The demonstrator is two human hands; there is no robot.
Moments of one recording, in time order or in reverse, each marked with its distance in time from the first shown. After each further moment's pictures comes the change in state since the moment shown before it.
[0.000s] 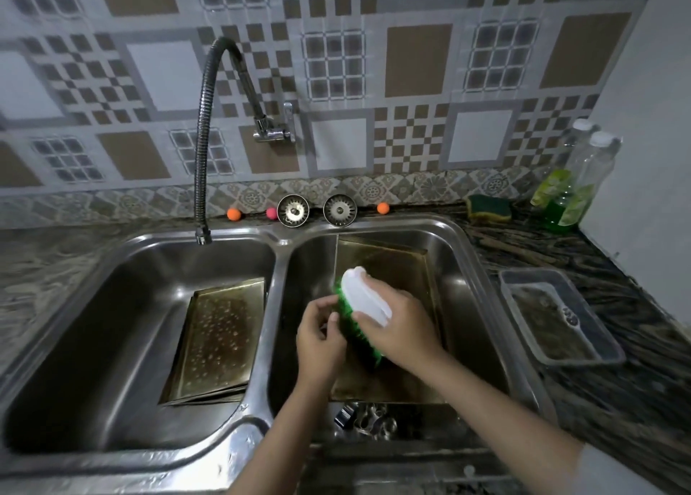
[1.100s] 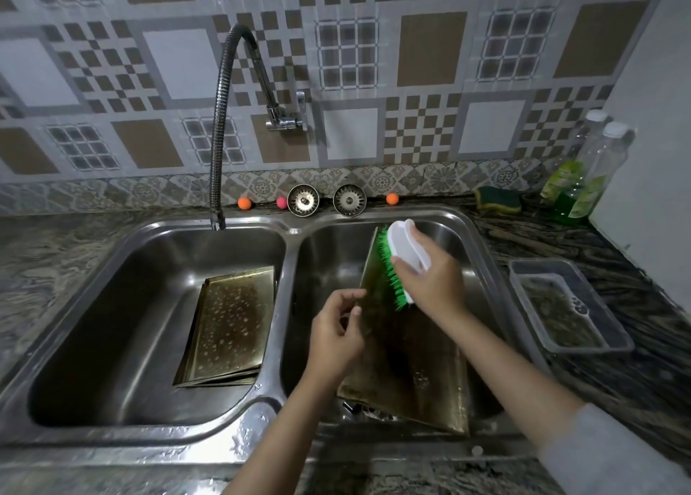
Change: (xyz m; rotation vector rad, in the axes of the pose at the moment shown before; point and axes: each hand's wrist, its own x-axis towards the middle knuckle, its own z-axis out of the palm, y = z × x) left_hand -0.017 0.022 -0.014 0.043 -0.173 0.129; right_hand 0.028 0.001 -0.022 0.044 0.272 0.053
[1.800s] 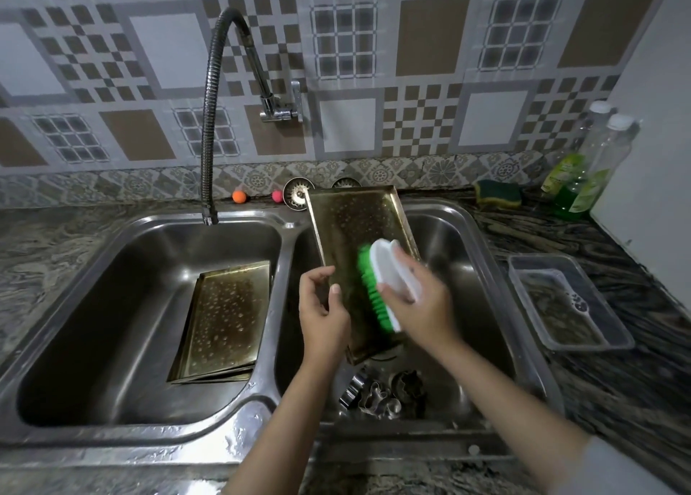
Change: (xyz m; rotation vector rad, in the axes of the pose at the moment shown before) left_hand 0.017 0.003 0.010 -0.174 0.288 -0.043; right_hand -0.035 0.011 0.010 0.171 -0.062 -0.068
